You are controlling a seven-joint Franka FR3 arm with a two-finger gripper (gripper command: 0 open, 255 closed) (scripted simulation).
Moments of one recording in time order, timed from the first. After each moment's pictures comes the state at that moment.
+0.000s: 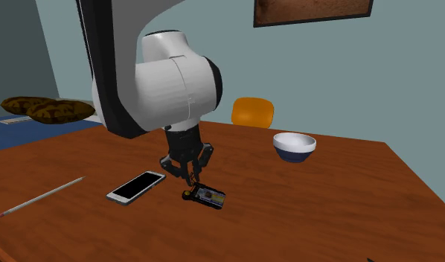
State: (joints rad) arm -0.09 0.22 0.01 -2.04 -0.23 2.45 0.04
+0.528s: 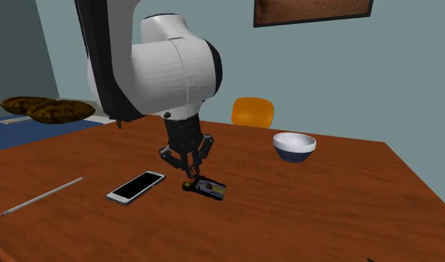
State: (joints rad) arm -0.09 0.18 0.01 -2.02 -0.22 2.39 0.02
